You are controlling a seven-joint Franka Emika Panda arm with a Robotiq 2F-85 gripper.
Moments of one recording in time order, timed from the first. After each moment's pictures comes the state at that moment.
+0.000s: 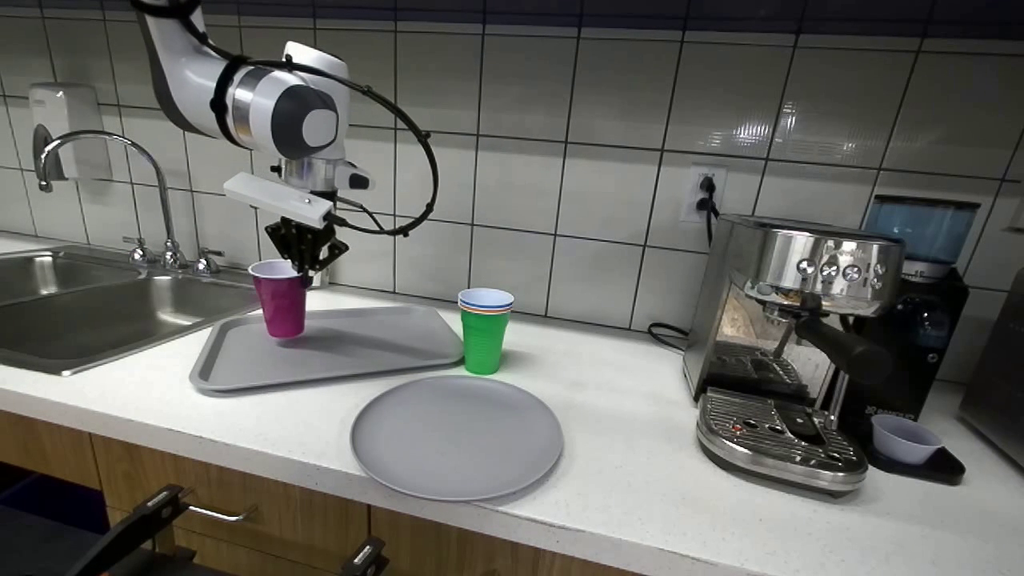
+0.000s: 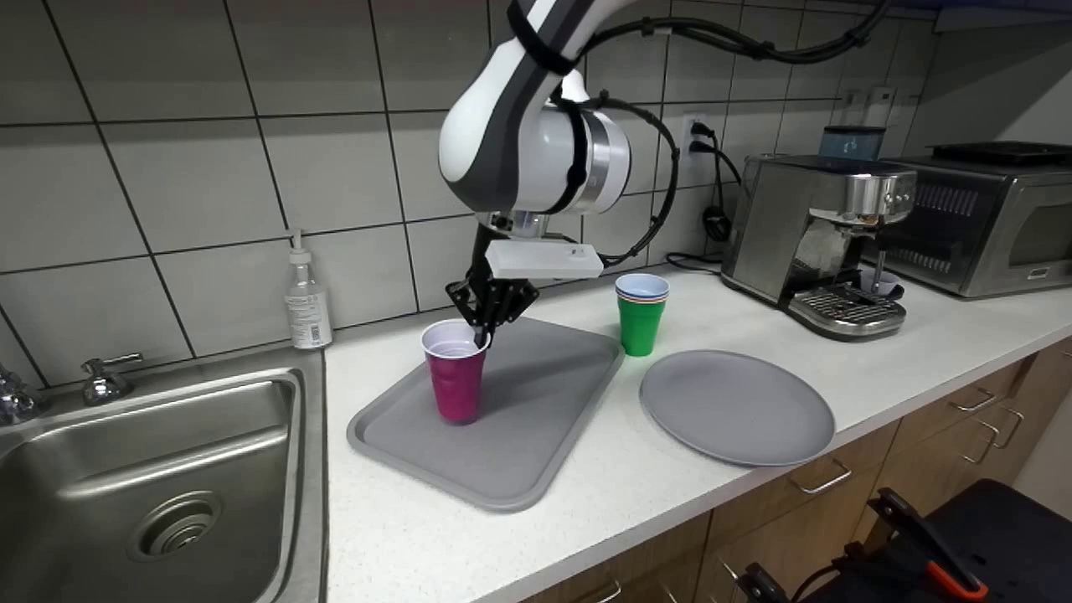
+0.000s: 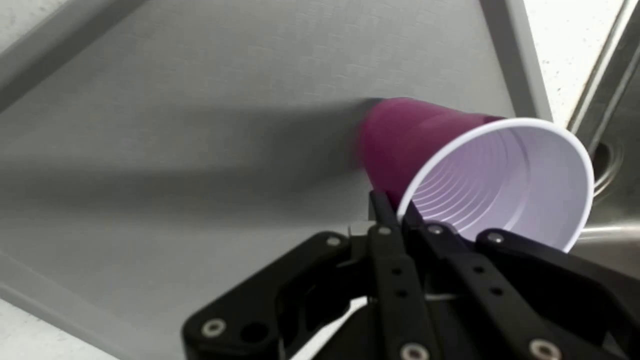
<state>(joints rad) 0.10 0.34 0.22 -2.18 0.23 2.73 -0.06</state>
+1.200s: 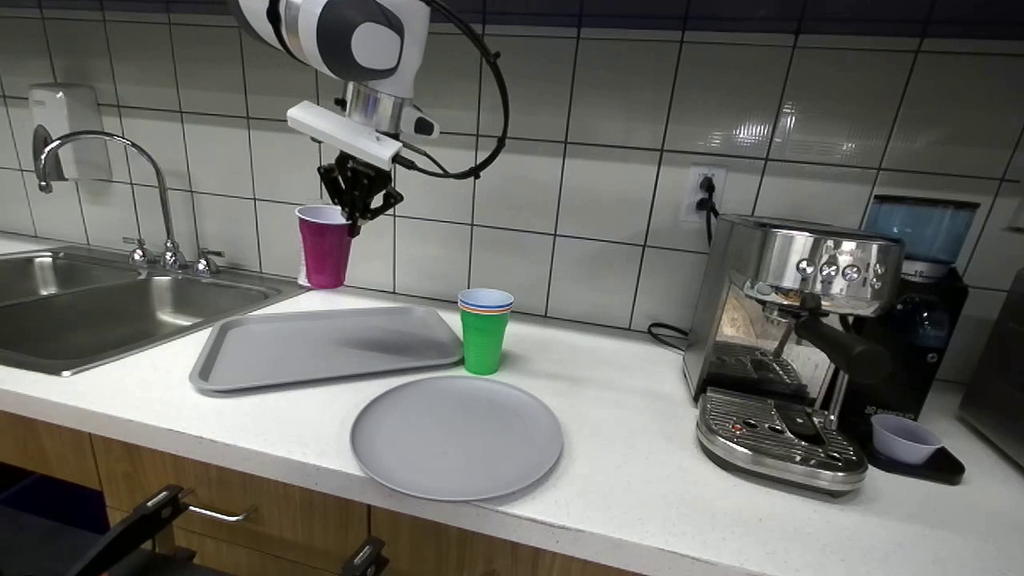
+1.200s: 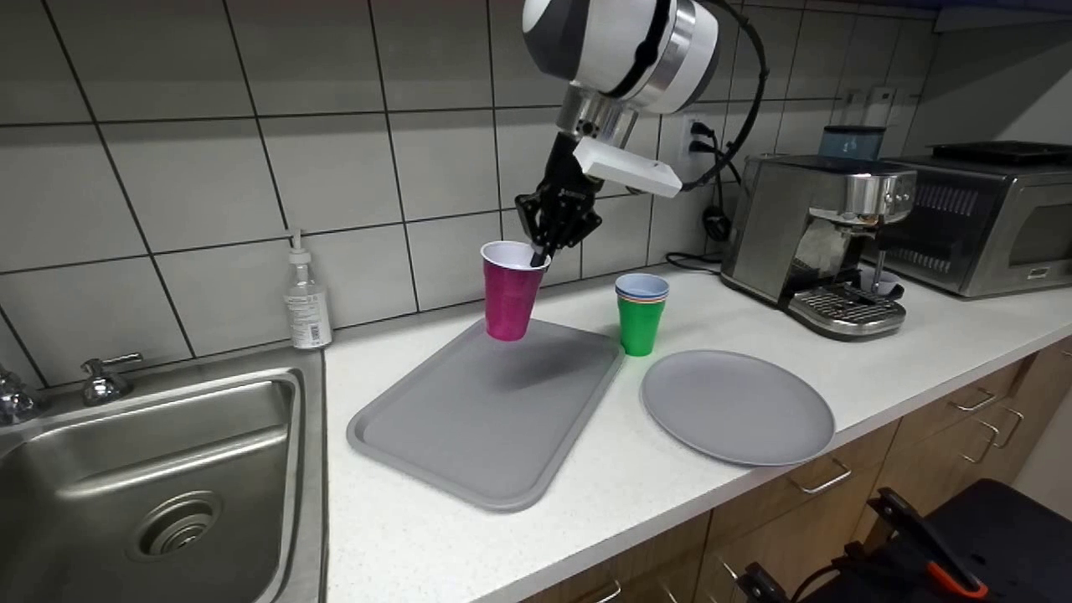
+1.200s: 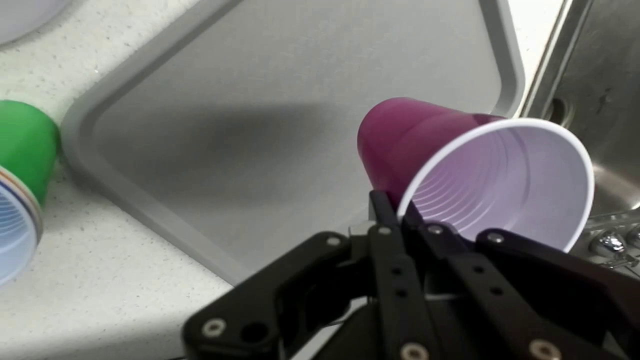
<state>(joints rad) -0.04 0.10 0.17 -2.22 0.46 2.50 -0.35</state>
